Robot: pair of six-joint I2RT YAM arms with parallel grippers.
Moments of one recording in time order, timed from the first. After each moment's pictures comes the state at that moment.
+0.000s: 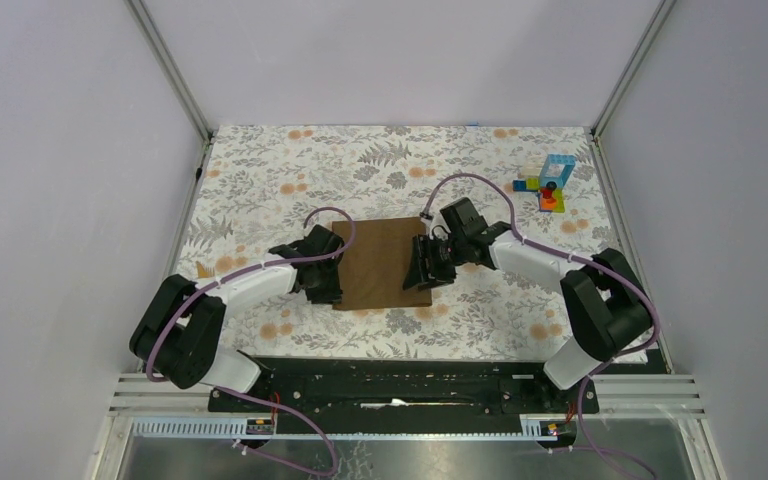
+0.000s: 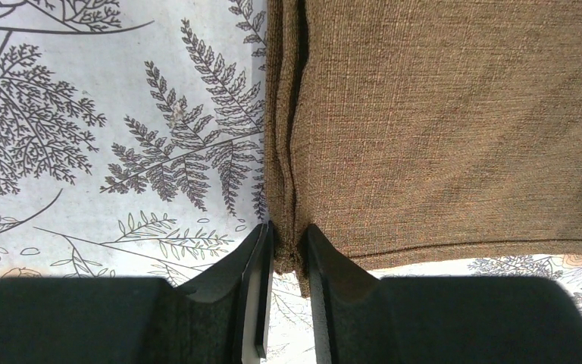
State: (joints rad) left arm -0.55 1.43 0.72 -0.49 -0.02 -0.69; right arm 0.58 1.60 0.94 -0.37 -0.56 0.50
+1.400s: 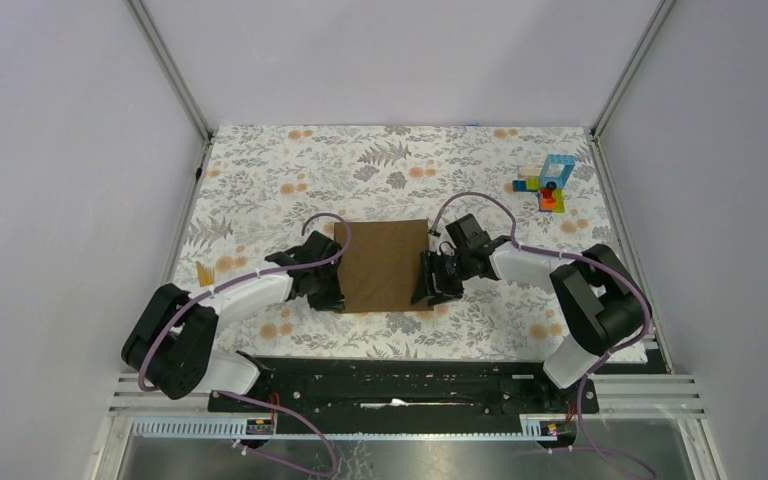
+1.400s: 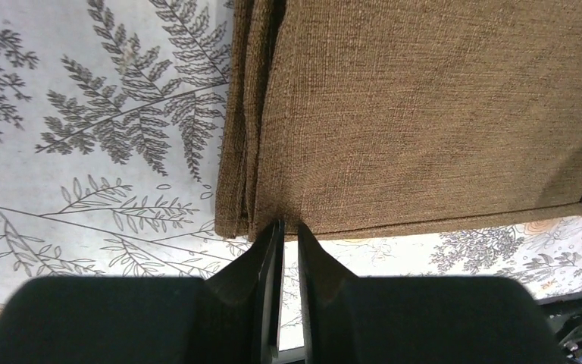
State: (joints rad) left arm -0.56 1.38 0.66 -0.47 0.06 -0.77; right arm 0.55 1.64 0.80 -0.26 -0.56 0.52
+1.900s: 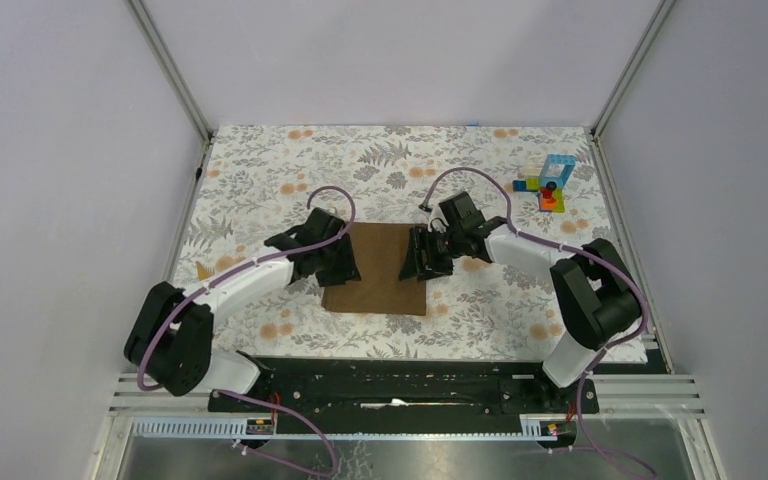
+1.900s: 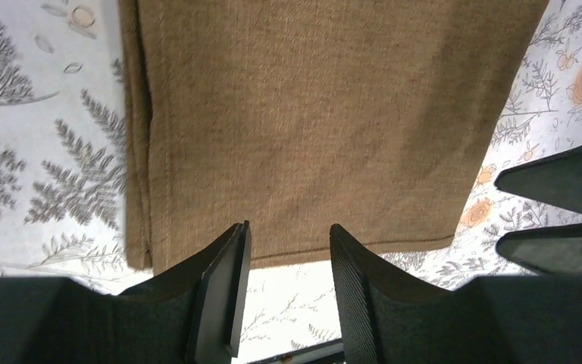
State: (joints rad) left arm -0.55 1.37 0.83 -0.49 0.05 -0.74; right arm 0.55 1.67 0.98 -0.30 -0.56 0.50
